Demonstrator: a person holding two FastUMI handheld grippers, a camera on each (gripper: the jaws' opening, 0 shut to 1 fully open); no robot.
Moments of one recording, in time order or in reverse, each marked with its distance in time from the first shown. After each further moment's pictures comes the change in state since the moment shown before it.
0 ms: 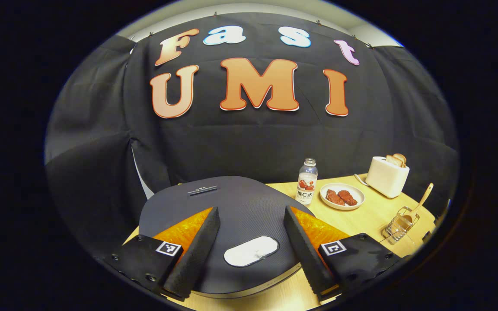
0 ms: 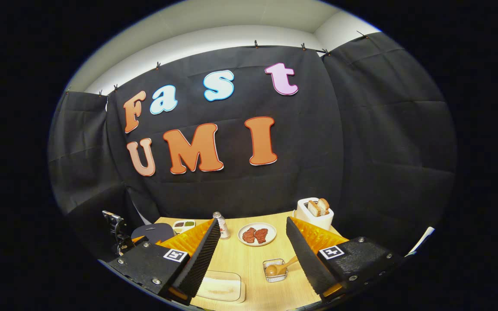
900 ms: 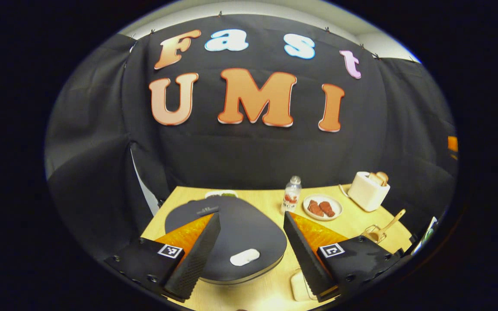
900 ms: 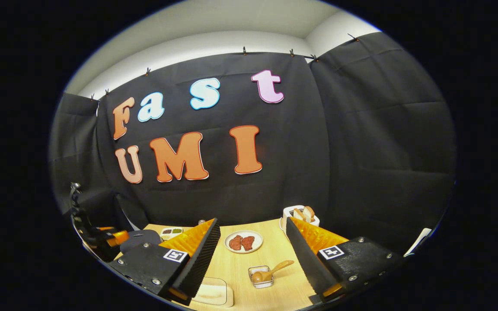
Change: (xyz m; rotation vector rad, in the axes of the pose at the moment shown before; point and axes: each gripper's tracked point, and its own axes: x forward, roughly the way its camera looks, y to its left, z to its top) left arm -0.079 0.002 0.132 -0.076 0.013 -0.048; right arm 0.006 -0.036 0.015 -0.002 -0.046 -0.060
